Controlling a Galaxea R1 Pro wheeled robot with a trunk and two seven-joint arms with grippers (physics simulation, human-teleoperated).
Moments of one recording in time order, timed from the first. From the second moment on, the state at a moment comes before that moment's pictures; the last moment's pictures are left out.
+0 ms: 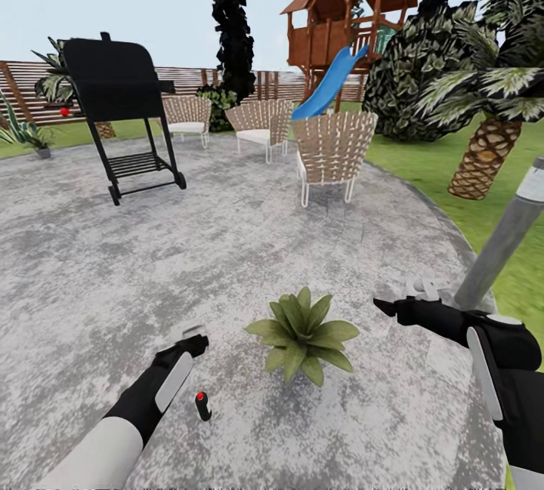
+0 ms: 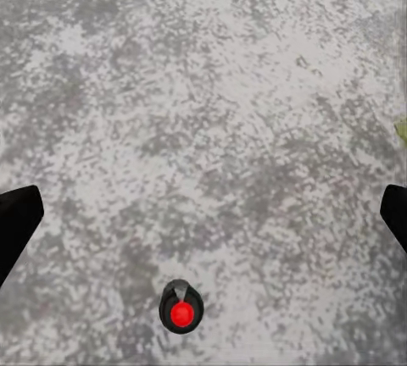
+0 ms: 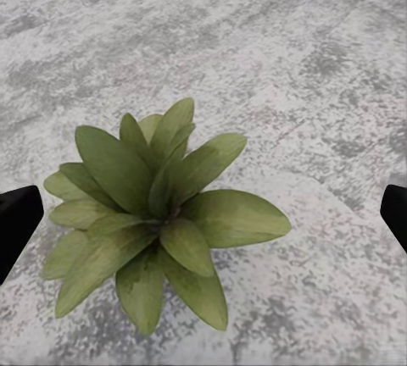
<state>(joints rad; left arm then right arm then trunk) -0.63 0.00 -0.18 -0.74 0.53 0.33 0.45 -0.45 -0.21 -0.21 -1.62 0.02 0.91 0.57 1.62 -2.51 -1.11</state>
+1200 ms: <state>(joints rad) -0.76 -0.02 -0.24 -0.52 0.49 0.18 0.45 -0.45 -0.21 -0.21 -1.62 0.02 0.90 0.57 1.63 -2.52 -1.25</state>
